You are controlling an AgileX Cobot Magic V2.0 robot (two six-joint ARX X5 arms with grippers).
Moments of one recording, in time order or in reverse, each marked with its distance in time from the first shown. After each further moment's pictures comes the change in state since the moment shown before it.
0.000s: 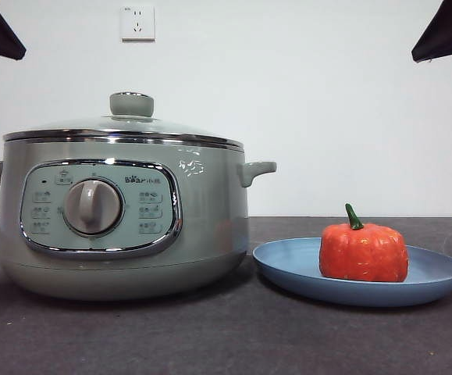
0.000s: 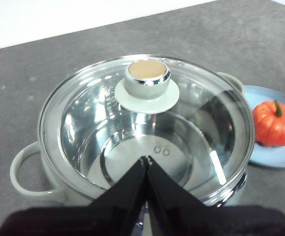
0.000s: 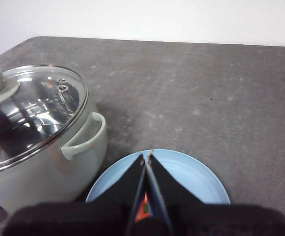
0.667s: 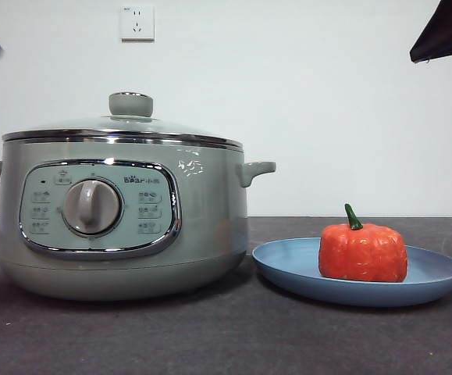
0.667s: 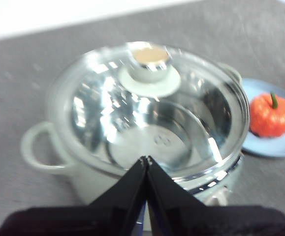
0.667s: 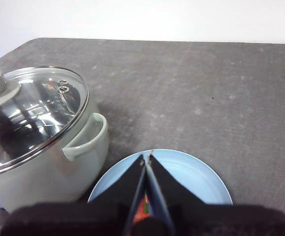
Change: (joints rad) left arm 0.023 -0.135 0.000 -0.137 0.000 0.003; right arm 0.000 0.003 0.000 0.003 -0.001 0.011
